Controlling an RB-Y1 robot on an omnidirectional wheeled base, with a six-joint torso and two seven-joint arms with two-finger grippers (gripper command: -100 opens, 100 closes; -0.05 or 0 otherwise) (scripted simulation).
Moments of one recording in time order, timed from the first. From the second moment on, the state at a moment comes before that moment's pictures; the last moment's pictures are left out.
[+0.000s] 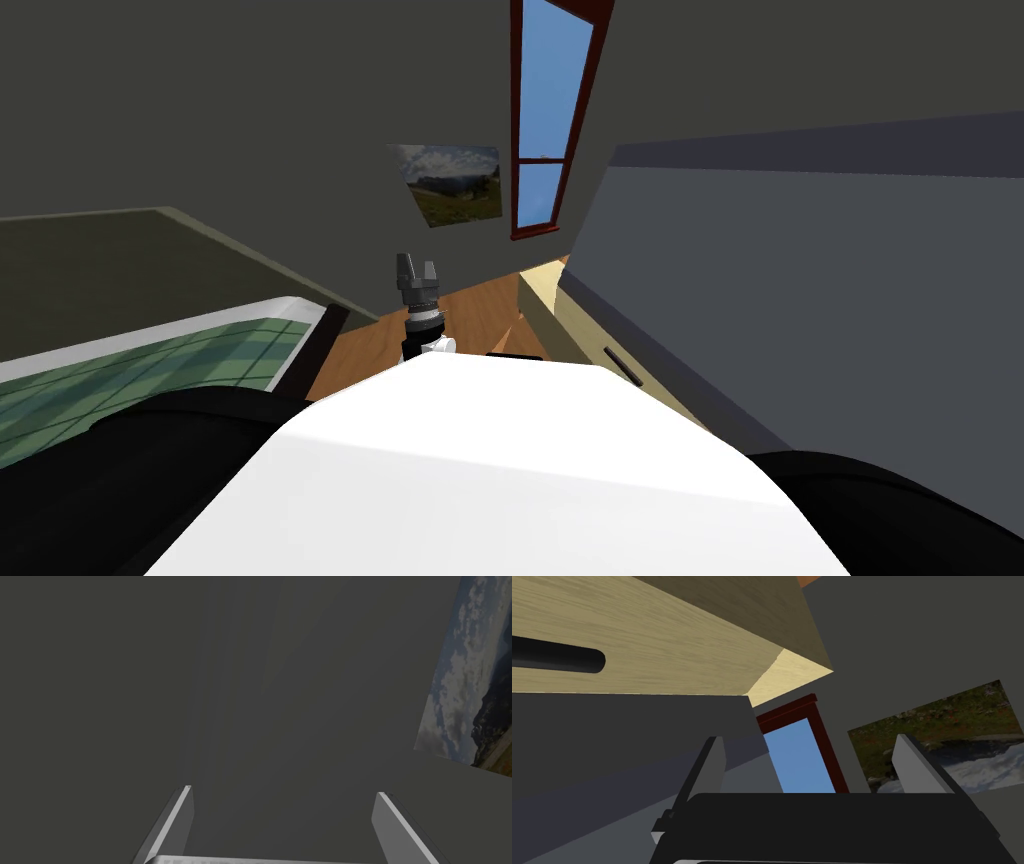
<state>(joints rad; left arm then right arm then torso) 0.53 0.00 -0.04 -2.22 0.07 -0.64 -0.16 0.94 -0.49 -0.31 -1.64 1.01 -0.87 -0.09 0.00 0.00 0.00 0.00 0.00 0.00</state>
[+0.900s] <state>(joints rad) 0.53 0.00 -0.04 -2.22 0.07 -0.64 -0.16 0.99 -0.55 -0.34 -1.44 1.25 -0.87 -0.11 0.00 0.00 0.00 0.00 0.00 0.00</state>
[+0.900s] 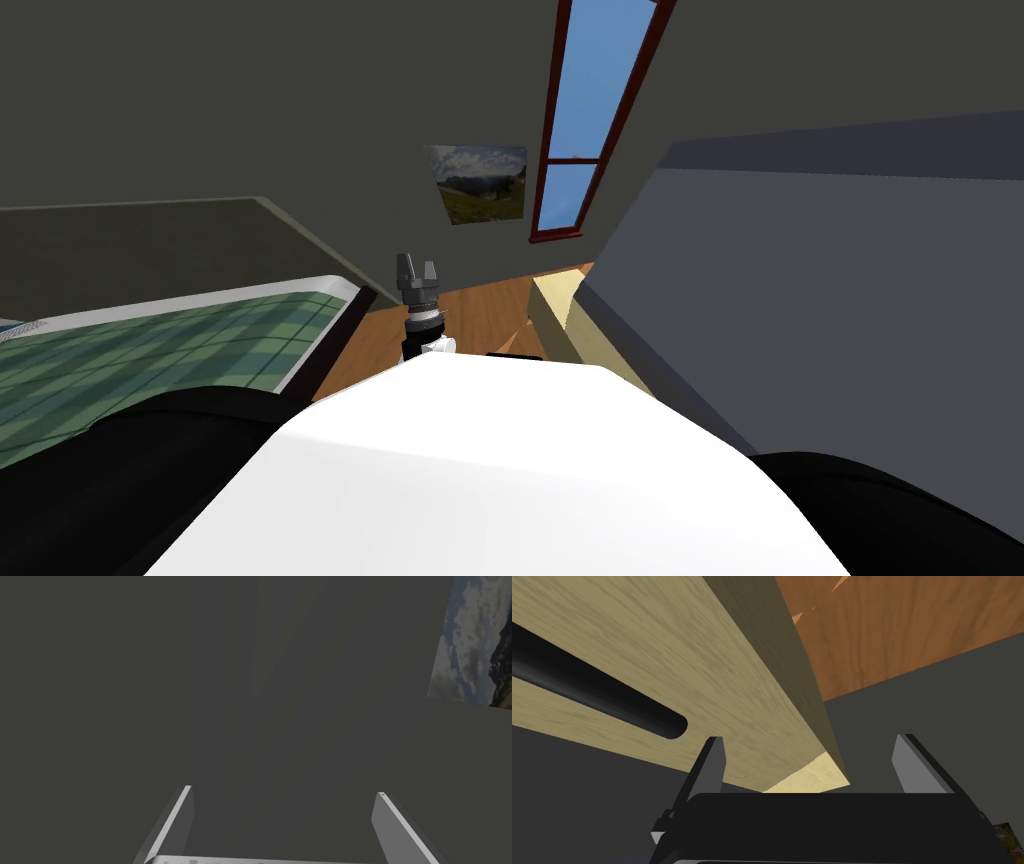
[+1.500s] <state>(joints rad) 0.53 0.00 -0.04 -2.22 0.07 -0.64 -0.16 0.97 -0.58 -0.34 -1.30 1.39 -0.85 -0.13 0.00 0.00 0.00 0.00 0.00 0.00</state>
